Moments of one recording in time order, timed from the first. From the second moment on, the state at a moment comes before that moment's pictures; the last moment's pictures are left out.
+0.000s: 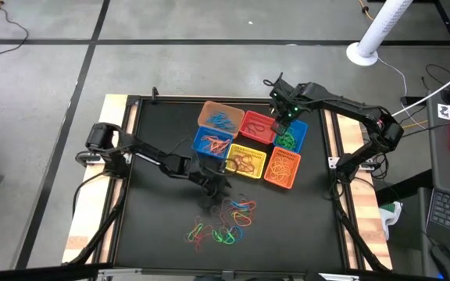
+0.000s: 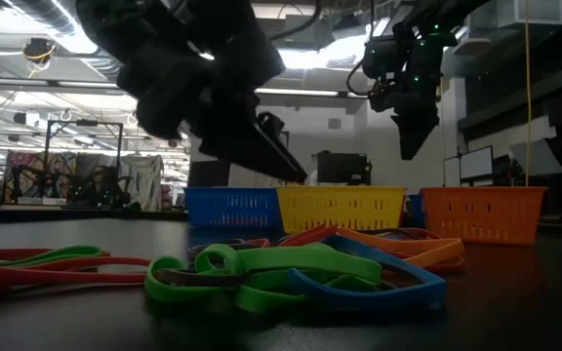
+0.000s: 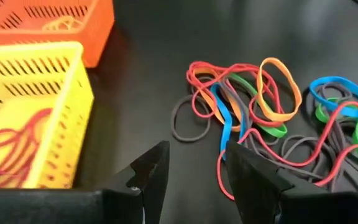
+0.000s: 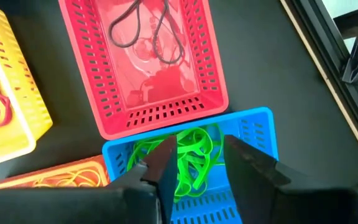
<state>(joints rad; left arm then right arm) -0.11 1.79 0.86 0.27 0.10 0.16 -0.62 1.54 1.28 -1.05 0.04 -0.03</state>
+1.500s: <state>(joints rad) -0.10 1.92 0.86 0.39 0.21 0.11 -0.62 1.54 1.28 -1.04 -0.08 -0.03</state>
